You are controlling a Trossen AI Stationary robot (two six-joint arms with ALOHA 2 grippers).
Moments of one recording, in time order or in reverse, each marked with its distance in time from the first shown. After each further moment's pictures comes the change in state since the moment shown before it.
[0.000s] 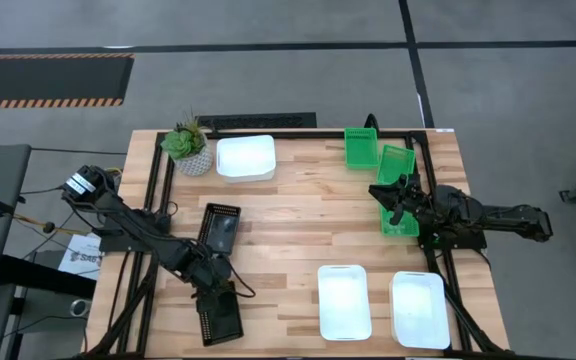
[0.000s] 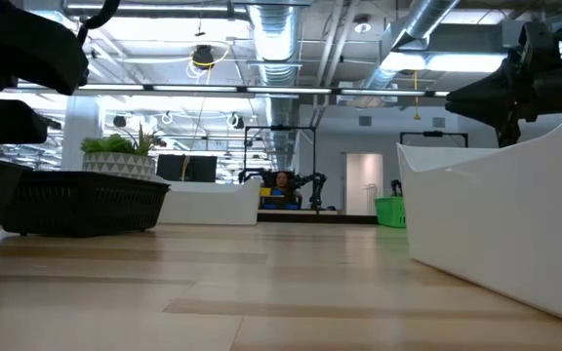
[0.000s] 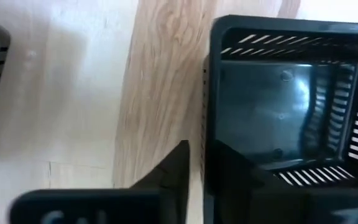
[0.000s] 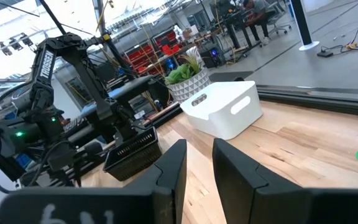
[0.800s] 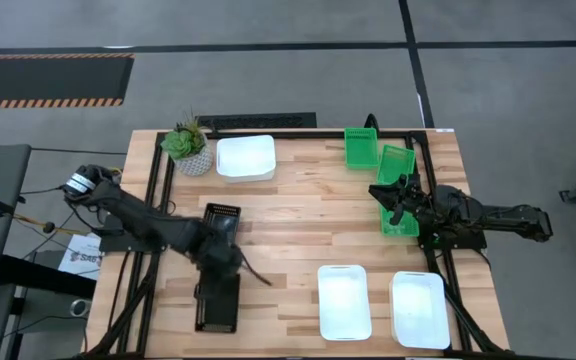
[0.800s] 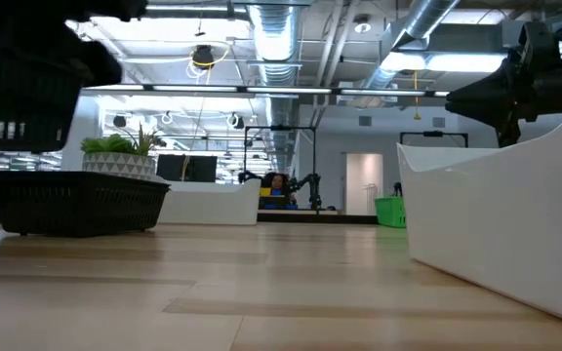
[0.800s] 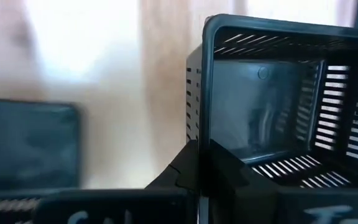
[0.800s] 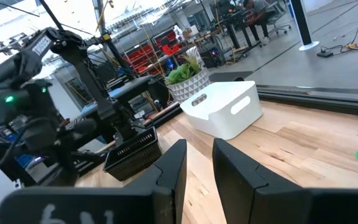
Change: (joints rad) left arm 0.190 -0.002 0.294 -0.375 0.090 0.493; right arm 0.000 0.000 0.000 0.000 0.000 0.000
